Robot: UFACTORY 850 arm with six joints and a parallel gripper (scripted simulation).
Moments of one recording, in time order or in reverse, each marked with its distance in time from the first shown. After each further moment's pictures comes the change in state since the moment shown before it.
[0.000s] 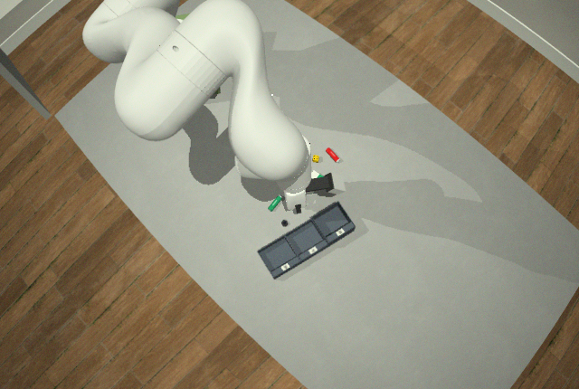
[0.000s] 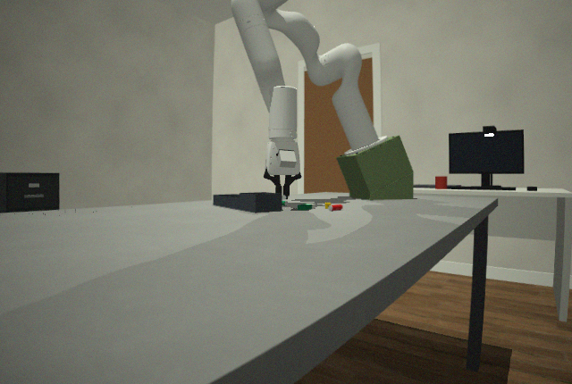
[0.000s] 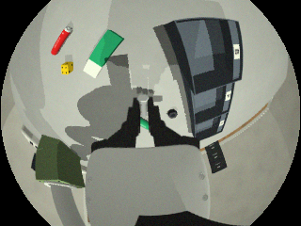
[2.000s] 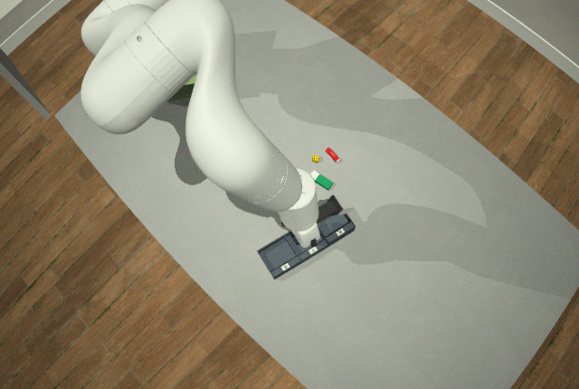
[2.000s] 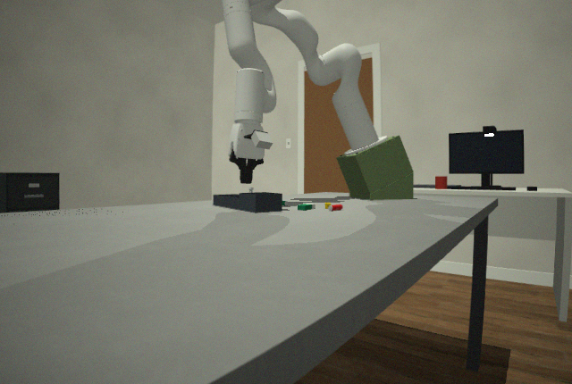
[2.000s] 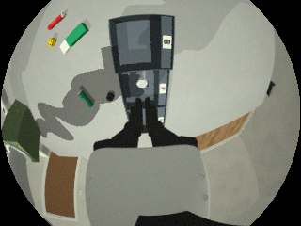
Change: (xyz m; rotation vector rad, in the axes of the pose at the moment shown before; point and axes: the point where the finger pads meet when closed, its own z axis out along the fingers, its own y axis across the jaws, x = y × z) arm 0.005 0.110 -0.046 -0.043 0.034 -0.382
